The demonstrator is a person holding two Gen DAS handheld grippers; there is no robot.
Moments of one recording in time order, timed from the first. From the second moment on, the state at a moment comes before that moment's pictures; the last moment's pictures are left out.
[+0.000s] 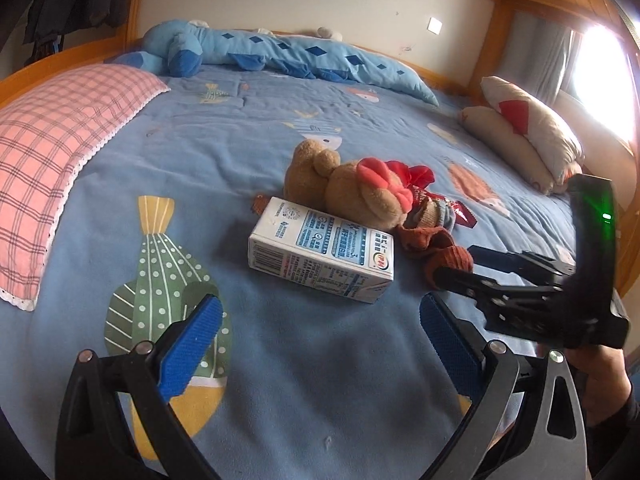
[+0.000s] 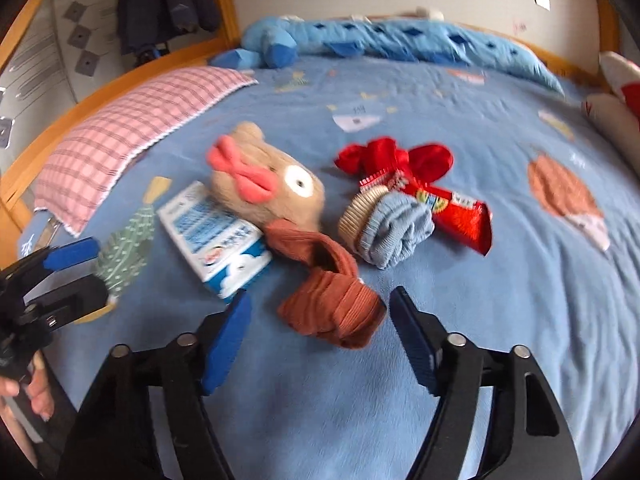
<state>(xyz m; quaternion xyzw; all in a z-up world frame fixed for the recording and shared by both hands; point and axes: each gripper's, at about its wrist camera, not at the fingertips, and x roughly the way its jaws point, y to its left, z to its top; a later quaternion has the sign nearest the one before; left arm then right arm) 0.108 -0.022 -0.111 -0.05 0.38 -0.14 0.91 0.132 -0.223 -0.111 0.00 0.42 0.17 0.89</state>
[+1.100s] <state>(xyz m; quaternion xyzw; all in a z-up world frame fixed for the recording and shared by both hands) 0.193 -0.029 -0.126 0.27 0.33 -0.42 0.80 0.104 -0.202 -0.082 0.05 0.47 0.28 0.83</state>
